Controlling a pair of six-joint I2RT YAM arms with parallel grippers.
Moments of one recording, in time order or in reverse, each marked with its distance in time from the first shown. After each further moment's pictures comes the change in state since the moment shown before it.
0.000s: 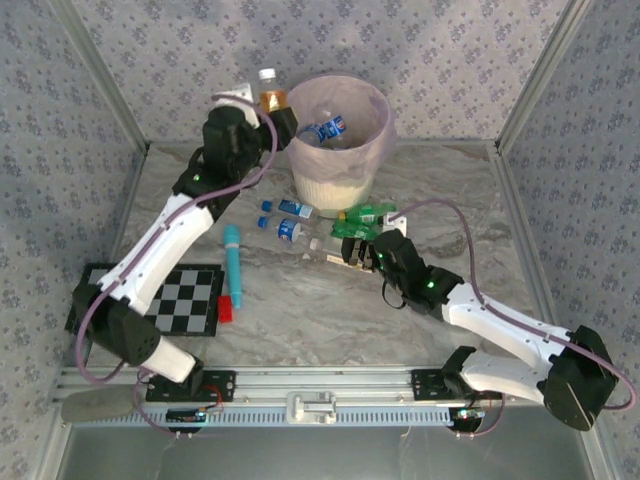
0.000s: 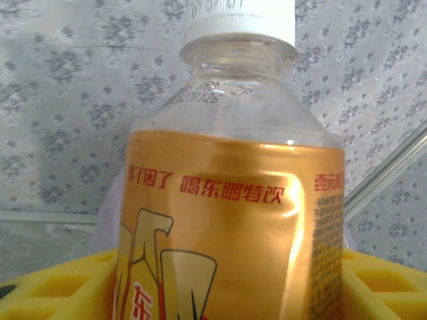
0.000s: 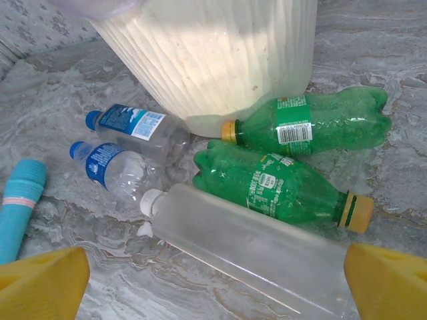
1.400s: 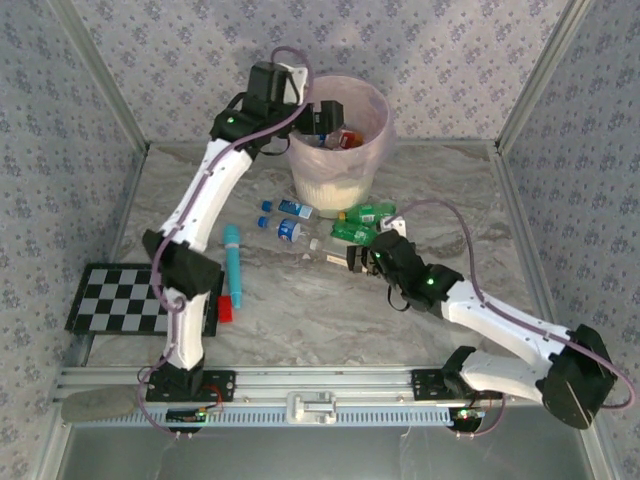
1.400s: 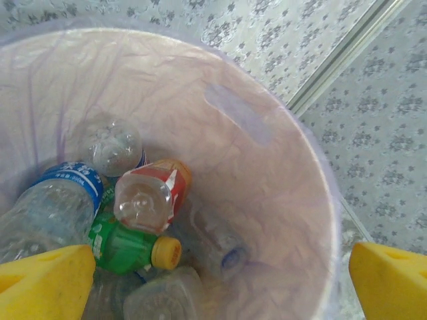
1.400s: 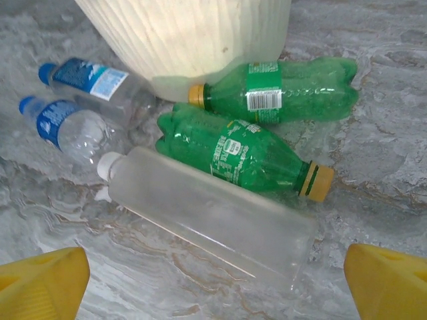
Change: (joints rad) left arm -0.002 0.479 0.757 -0.579 0.327 0.125; right arm -0.008 0.037 0.045 -0.169 -0.001 -0.070
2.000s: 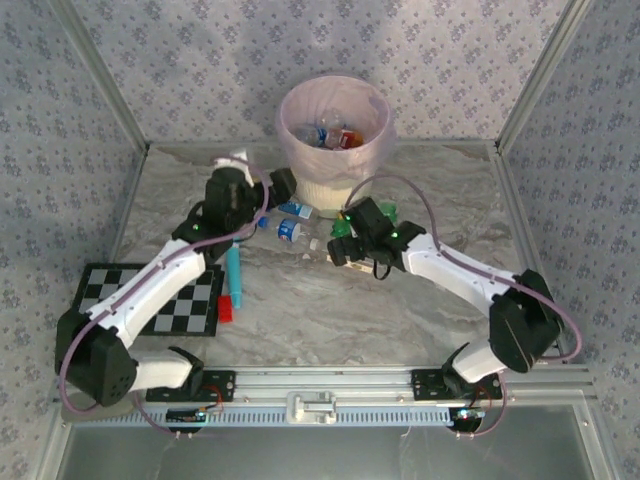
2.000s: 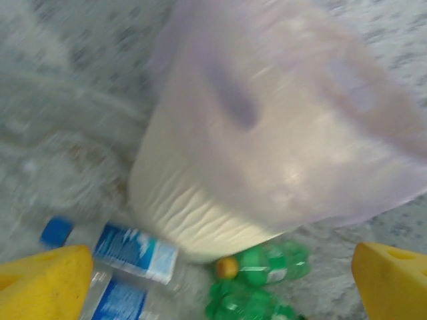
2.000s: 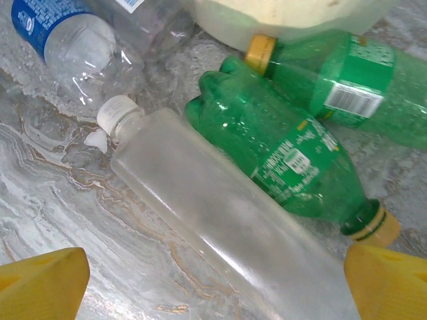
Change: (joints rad) left arm -0.016 -0.765 -1.382 0.691 -0.353 -0.323; right arm -0.081 0.400 0.361 -0.220 -0.222 -0.307
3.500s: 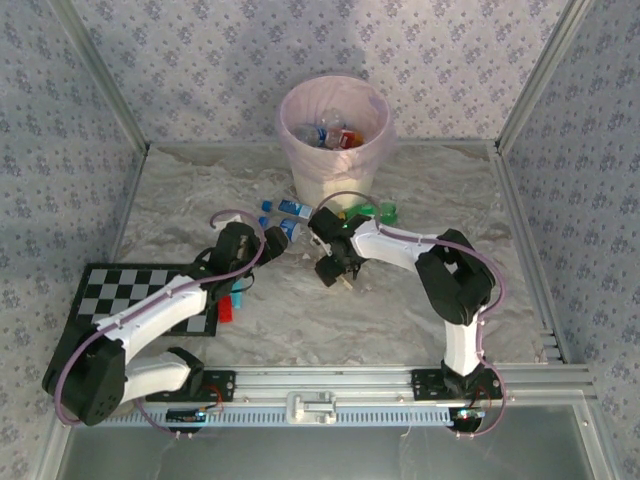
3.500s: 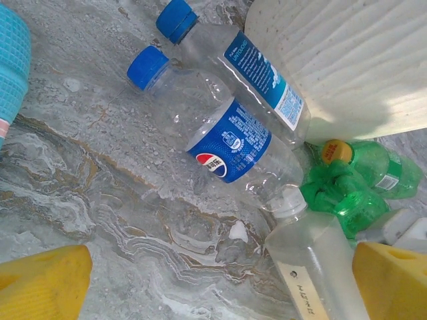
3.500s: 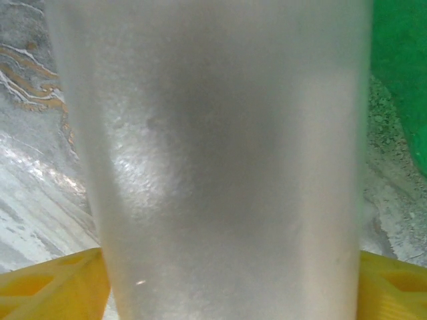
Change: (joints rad) left arm -0.054 -0.090 -0.355 -0.030 -0.018 -0.262; right arm 0.076 0.399 0.212 -0.204 -0.039 -0.111
